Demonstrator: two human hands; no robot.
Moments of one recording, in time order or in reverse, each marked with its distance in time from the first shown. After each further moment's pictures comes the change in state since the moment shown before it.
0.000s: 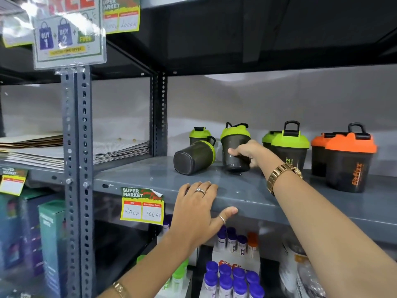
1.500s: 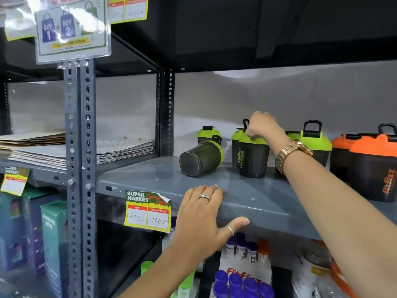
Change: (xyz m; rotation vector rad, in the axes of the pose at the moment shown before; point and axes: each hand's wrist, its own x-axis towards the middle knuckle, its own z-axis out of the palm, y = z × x) left_hand -0.002 -0.012 0.006 -0.055 0.098 -0.007; right_hand -0.005 -0.061 -0.006 -0.962 0.327 -0.322
